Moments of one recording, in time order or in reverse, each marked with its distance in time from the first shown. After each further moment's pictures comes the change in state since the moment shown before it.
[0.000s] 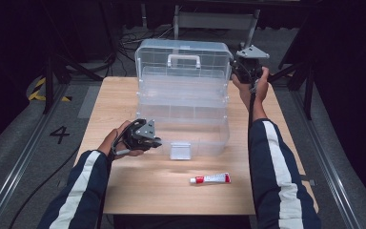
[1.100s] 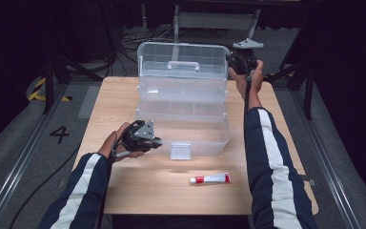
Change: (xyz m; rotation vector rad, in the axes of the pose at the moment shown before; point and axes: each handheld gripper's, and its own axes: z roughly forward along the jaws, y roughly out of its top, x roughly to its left) left arm -0.004 -0.004 0.002 -0.024 0.027 -0.030; right arm -0.014 0.003 0.046 0.067 0.035 0.047
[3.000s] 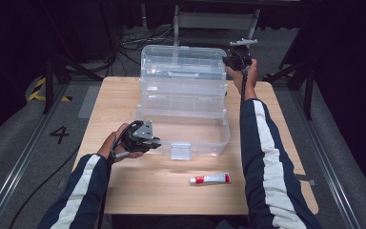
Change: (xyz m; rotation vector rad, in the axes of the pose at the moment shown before) left arm 0.000 -0.005 0.000 -0.013 0.001 -0.018; right arm -0.019 -0.013 0.060 0.120 0.066 0.073
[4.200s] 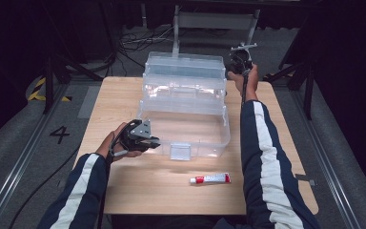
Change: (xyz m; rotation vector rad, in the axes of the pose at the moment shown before) left arm 0.006 -0.004 -0.001 -0.015 -0.033 -0.011; right arm -0.016 -0.021 0.020 0.115 0.014 0.041
